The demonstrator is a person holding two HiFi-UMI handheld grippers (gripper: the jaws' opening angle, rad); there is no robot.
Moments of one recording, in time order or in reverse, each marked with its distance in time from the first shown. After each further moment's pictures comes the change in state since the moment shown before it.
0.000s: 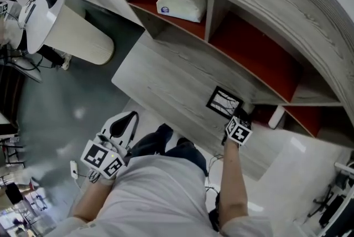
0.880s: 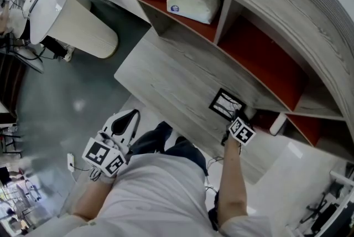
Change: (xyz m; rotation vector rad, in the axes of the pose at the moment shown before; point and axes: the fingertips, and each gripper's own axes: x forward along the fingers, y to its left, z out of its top) left arm 0.000 0.010 -0.007 -0.025 0.007 0.056; right arm 0.023 -0.005 -0.017 0.126 0.059 0.041
